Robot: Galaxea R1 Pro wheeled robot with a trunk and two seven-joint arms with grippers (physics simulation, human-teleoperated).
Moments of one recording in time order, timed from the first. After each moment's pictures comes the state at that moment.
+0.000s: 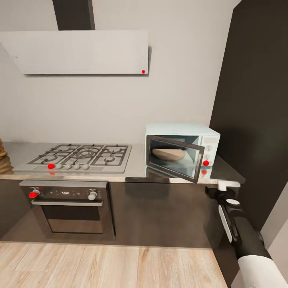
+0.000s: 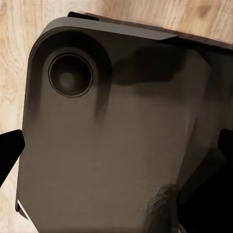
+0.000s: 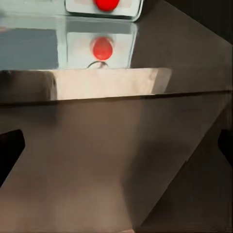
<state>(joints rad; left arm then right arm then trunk) 0.00 -0.05 0.07 -0.06 0.14 -0.03 0.01 -0.56 -0.08 -0.18 -1.15 0.13 0.45 -0.08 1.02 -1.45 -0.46</state>
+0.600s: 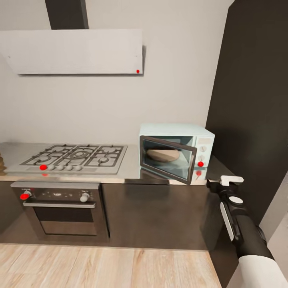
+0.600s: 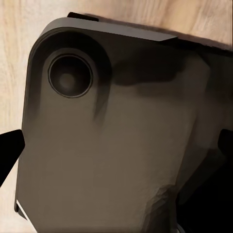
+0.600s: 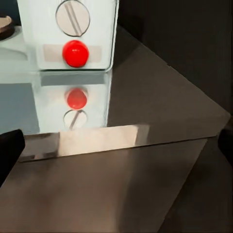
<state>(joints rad) 0.00 -0.05 0.07 -0.07 0.14 -0.03 0.00 -0.56 -0.08 -0.20 -1.22 0.13 0.39 -0.07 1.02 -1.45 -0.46</state>
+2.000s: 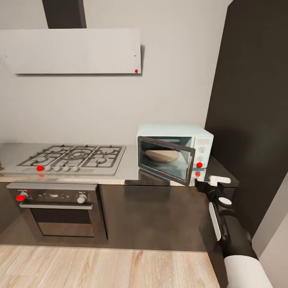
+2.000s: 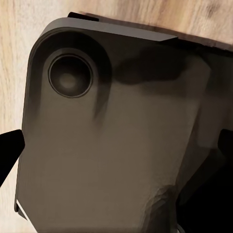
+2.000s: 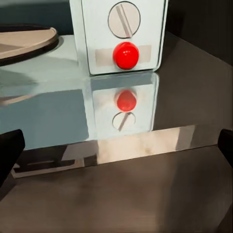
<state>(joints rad) 0.00 -0.05 0.07 -0.07 0.14 -0.03 0.01 -0.56 0.04 -0.23 -1.22 0.12 0.35 -0.03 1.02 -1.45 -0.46</state>
